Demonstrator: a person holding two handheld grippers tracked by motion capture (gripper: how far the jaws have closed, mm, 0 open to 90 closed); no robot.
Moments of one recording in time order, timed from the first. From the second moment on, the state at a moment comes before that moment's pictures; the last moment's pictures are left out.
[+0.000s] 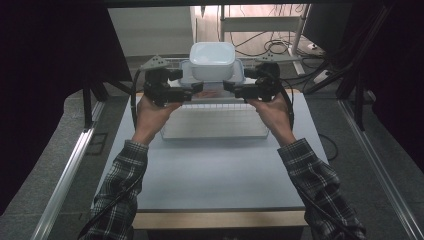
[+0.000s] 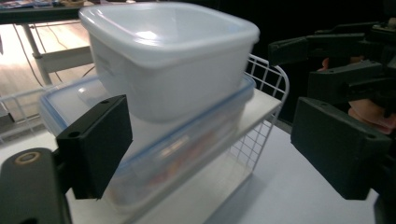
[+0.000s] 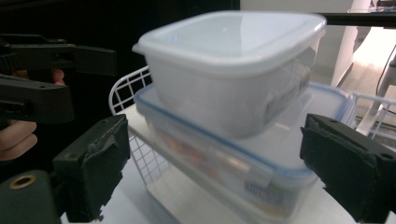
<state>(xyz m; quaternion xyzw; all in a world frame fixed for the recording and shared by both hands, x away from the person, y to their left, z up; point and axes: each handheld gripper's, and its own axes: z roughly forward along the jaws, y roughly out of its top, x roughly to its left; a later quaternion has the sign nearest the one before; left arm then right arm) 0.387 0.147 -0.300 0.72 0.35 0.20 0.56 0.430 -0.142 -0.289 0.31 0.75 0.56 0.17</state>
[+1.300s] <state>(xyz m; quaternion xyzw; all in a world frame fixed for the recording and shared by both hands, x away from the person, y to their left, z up) 0.283 0.148 -0.439 0.76 0.33 0.19 0.53 0.345 -0.196 -0.409 0.28 0.79 0.52 0.15</state>
